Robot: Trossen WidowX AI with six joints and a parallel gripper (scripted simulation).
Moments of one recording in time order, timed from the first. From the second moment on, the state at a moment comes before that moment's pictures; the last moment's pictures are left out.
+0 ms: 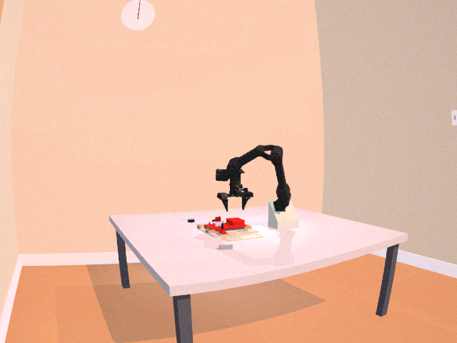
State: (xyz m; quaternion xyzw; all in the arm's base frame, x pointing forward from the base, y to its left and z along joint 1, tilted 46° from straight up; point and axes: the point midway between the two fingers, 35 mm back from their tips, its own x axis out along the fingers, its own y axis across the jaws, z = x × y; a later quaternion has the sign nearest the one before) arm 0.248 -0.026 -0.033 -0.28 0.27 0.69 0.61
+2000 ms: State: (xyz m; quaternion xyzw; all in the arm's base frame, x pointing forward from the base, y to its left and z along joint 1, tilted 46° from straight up) arm 0.243 0.004 -0.062 -0.28 0.26 0.69 0.61
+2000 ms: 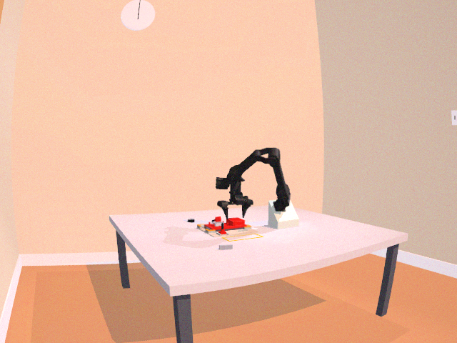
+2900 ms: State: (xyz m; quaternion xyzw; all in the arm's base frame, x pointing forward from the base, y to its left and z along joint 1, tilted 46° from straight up) arm 0.241 0.014 -0.071 -0.28 0.26 0.69 0.61
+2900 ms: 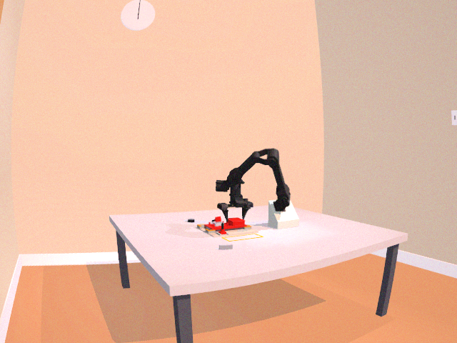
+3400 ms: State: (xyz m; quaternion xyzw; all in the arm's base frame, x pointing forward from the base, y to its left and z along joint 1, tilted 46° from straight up) arm 0.241 0.018 -0.075 -0.28 0.26 0.69 0.61
